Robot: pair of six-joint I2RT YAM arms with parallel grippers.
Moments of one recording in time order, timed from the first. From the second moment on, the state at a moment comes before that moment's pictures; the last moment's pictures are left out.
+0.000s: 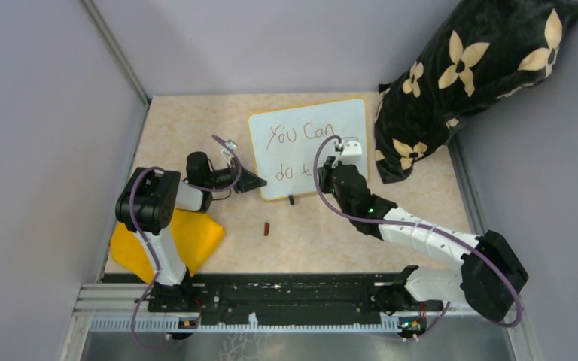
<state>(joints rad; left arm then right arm) -0.17 1.90 0.64 1.05 1.05 -0.48 0.79 1.19 0.68 0.19 0.48 0.42</state>
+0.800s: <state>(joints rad) -0.17 1.90 0.64 1.05 1.05 -0.48 0.76 1.25 0.73 0.20 0.48 0.40</state>
